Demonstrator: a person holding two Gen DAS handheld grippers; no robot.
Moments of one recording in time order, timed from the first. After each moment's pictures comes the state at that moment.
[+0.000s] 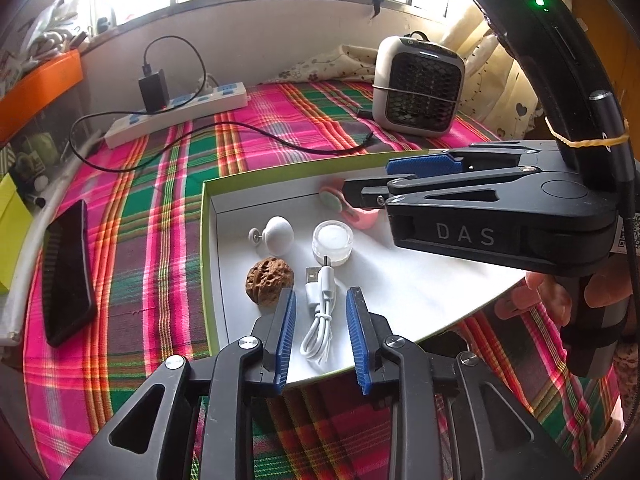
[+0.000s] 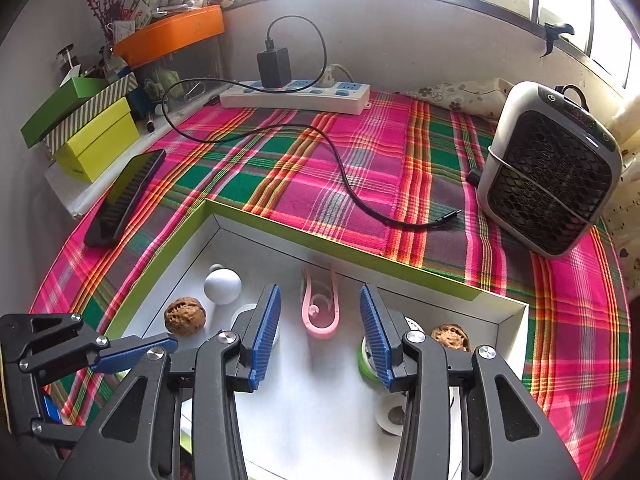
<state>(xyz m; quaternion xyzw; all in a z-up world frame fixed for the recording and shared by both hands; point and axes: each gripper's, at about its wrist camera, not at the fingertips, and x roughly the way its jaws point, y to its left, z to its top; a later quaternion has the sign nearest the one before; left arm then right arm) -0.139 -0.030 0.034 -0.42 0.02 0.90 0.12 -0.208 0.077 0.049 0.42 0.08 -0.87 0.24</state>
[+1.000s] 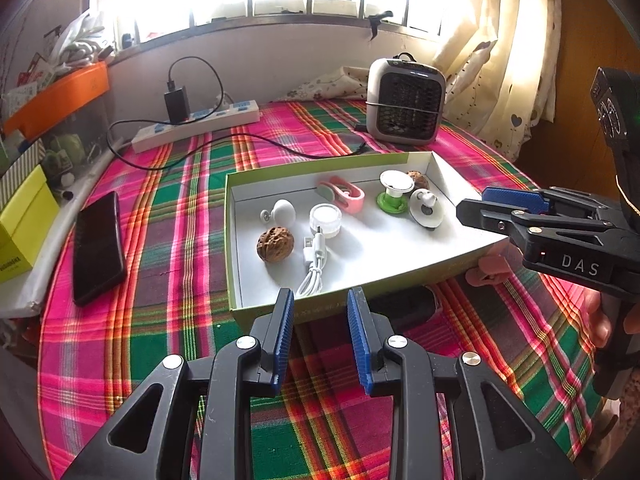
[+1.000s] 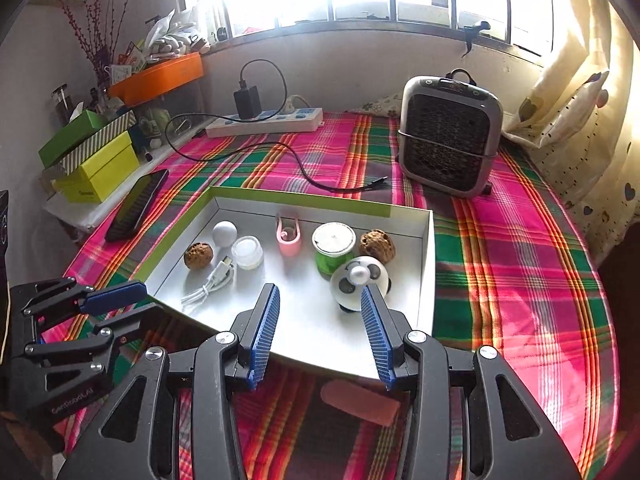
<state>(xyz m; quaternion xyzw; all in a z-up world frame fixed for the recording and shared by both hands) -0.082 -0.032 0.048 -0.39 0.02 0.92 0.10 -0.120 0.143 0.065 0.38 0.04 -0.91 0.19</state>
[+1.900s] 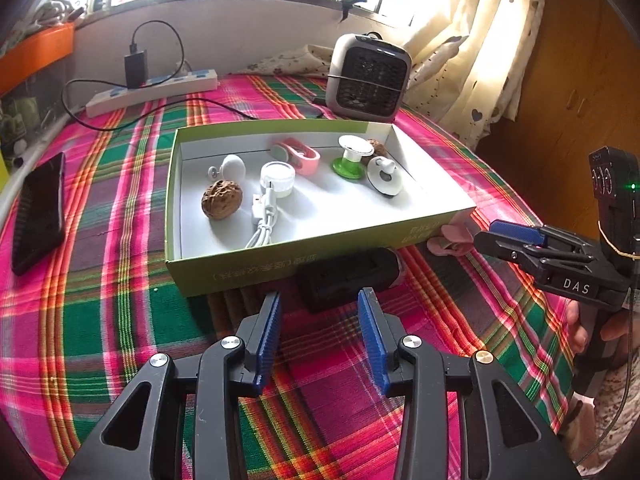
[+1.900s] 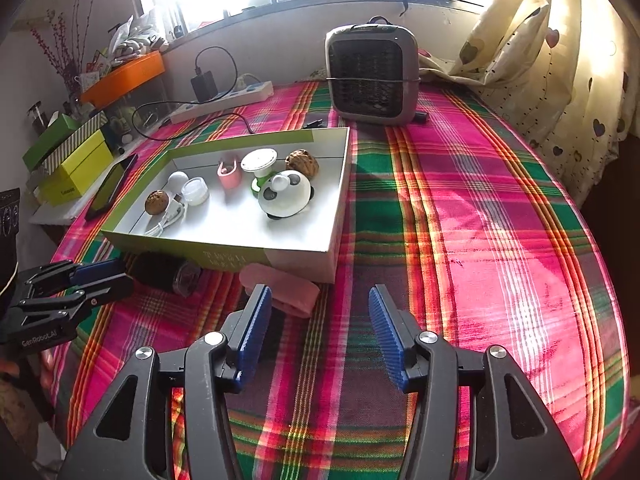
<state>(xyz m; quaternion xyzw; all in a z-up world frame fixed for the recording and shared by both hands) -0.080 -0.030 0.020 -0.41 -0.03 0.89 0.19 -0.086 0.201 0.032 0.41 -0.01 -0.90 0.15</state>
